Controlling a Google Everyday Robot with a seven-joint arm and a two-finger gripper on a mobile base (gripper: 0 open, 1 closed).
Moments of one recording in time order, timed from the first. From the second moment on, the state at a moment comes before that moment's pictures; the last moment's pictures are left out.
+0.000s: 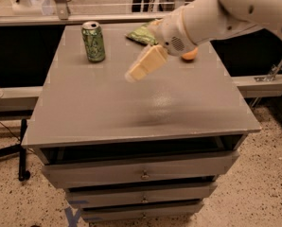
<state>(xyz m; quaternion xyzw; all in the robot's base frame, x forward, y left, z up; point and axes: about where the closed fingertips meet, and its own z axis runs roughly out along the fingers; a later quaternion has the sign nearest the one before) 0.582 -0.008 0.951 -0.56 0.70 0.20 0.41</state>
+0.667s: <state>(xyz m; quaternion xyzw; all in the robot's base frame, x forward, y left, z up) 0.594 -0.003 0.961 -0.55 0.69 0.19 0.43</state>
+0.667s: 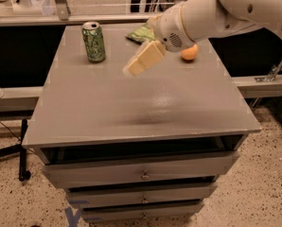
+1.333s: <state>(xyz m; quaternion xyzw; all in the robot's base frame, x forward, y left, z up) 0.644 0.035 0.928 -0.49 0.69 0.22 0.49</state>
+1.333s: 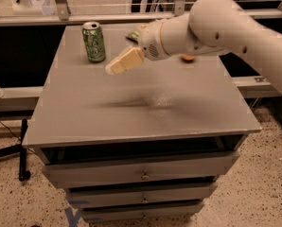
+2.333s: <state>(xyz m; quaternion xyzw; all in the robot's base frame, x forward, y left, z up) 0.746 0.117 0.884 -0.41 0.67 0.28 0.56</state>
